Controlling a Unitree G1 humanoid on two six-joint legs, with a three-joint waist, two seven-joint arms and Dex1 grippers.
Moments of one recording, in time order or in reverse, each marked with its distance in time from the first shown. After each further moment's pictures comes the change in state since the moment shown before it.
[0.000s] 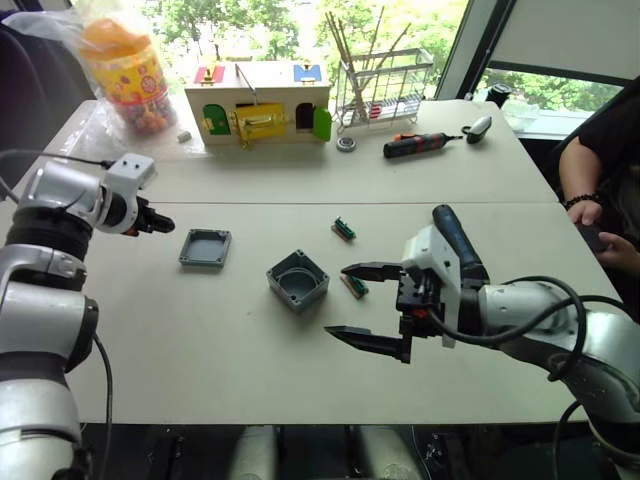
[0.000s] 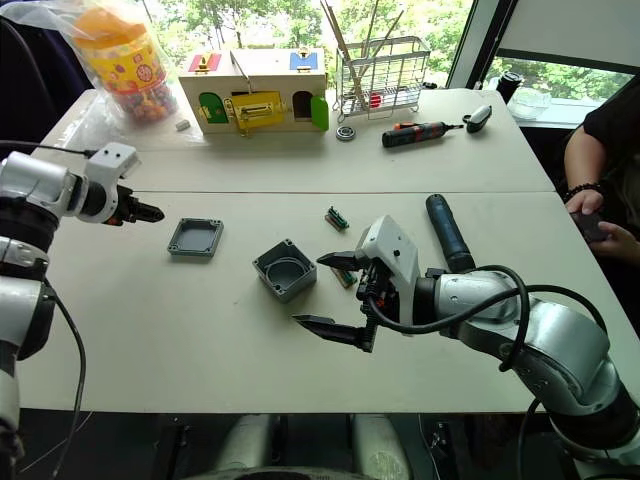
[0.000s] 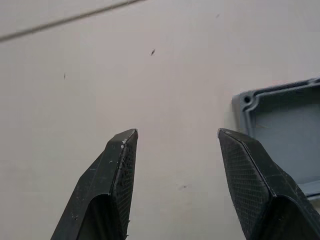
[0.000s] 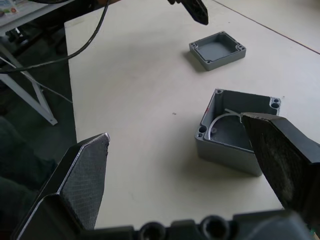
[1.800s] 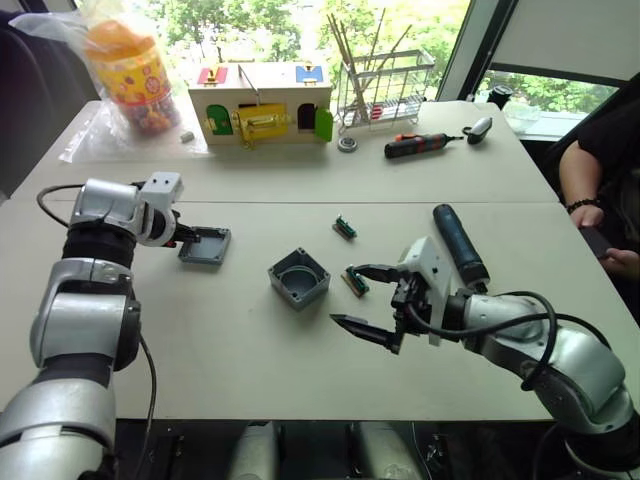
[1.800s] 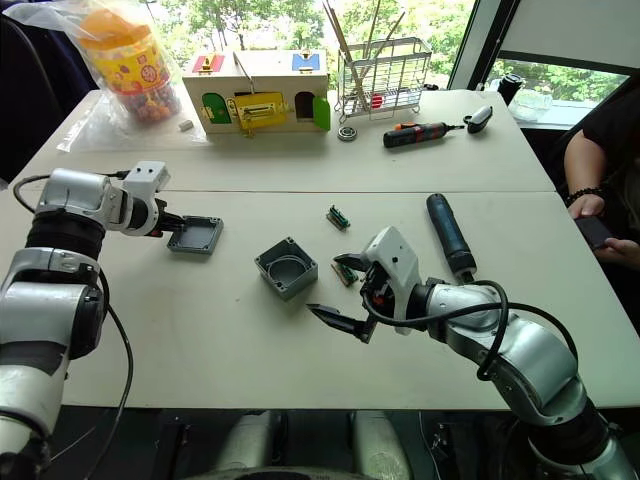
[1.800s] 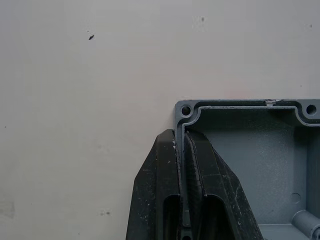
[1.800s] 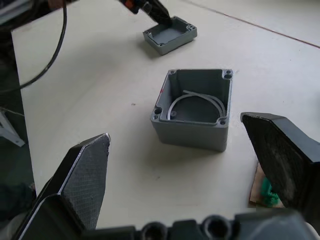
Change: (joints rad) left arm 0.000 -0.163 0.251 -0.027 0.058 -0.045 0.131; right arm 0.097 0.142 -0.125 0.107 -0.118 -0.003 -0.027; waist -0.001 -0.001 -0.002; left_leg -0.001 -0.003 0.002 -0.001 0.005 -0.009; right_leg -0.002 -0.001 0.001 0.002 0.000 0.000
